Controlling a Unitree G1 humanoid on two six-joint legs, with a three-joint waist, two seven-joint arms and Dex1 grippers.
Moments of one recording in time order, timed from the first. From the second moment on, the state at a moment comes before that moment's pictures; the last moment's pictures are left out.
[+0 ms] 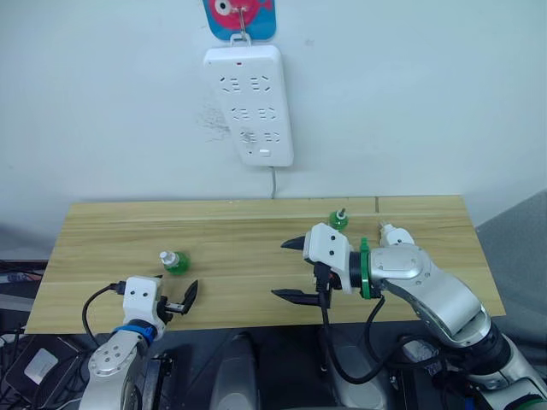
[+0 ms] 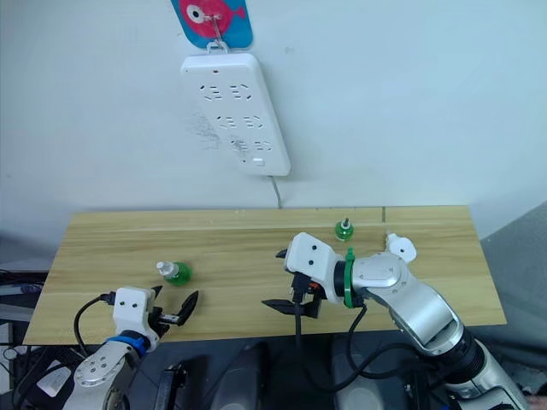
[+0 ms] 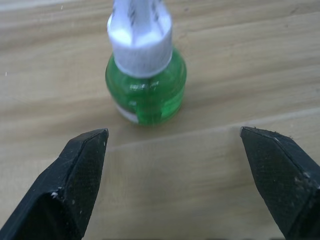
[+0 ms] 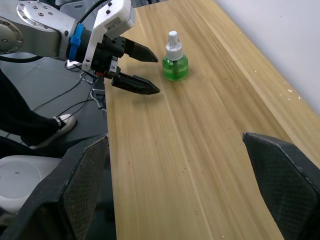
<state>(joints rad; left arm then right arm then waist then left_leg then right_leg) 0.23 0.35 0.26 0.02 -0.22 0.10 -0.40 -0.43 -0.50 0.43 -0.58 0.27 0.78 0.80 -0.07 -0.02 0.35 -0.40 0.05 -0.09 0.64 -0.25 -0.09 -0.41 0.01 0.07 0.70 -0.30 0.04</state>
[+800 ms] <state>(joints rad) 0.01 0.36 0.27 0.28 -0.21 -0.03 -0.40 -0.44 -0.55 0.41 -0.69 0.36 0.91 0.77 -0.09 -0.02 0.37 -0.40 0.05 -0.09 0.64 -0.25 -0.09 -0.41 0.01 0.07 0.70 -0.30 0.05</state>
